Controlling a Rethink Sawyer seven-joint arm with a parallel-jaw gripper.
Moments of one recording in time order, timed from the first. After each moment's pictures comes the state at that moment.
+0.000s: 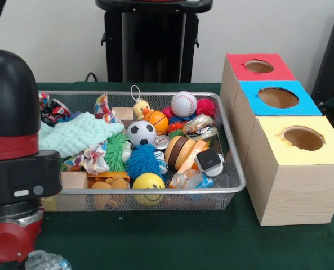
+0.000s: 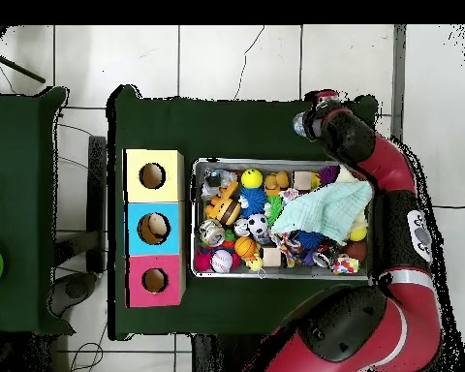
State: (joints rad) arm -0.66 -0.08 0.42 0.85 -0.11 0.43 2.55
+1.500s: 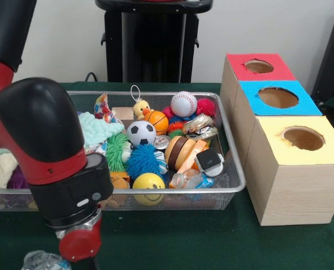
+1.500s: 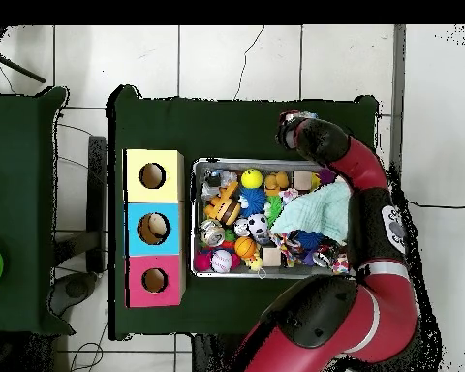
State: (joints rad) arm -0.60 -0.03 0.39 0.84 -0.08 0.66 2.55
